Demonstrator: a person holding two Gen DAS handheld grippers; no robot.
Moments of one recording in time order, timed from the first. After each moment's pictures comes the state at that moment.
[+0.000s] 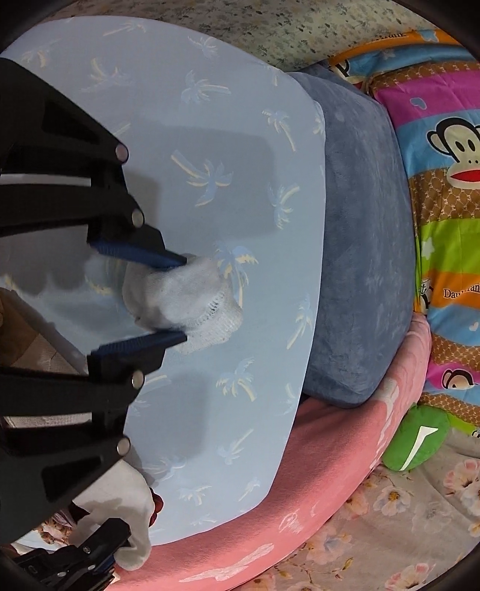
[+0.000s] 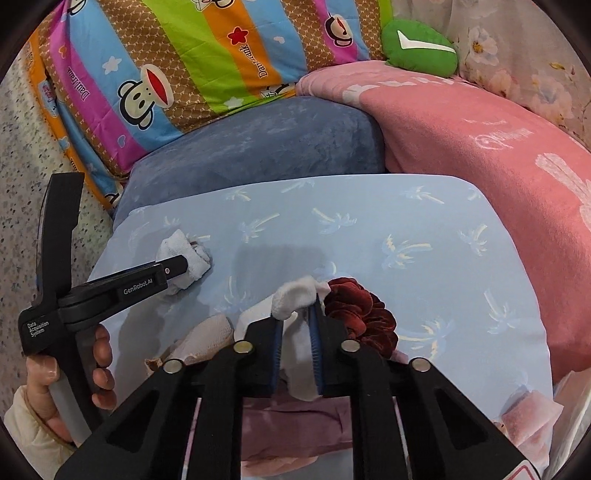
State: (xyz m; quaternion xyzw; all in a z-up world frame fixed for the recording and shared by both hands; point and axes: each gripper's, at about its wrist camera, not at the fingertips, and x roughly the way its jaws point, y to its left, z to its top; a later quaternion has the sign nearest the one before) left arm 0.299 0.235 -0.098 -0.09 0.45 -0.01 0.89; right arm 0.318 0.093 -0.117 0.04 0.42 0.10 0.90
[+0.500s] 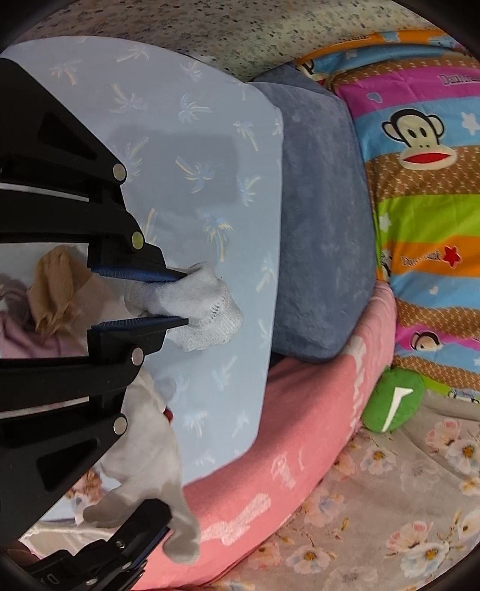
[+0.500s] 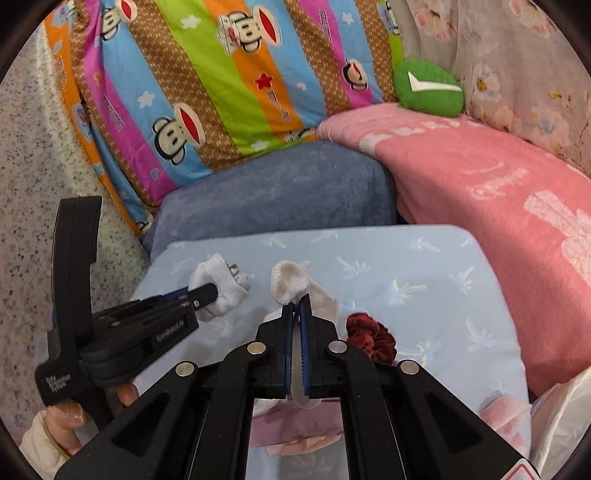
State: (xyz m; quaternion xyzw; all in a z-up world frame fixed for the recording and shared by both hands) left arm 0.248 0.206 -0.027 -0.08 0.39 -0.05 0.91; right arm 0.262 0.093 -0.029 0.05 0.34 0.13 0.93
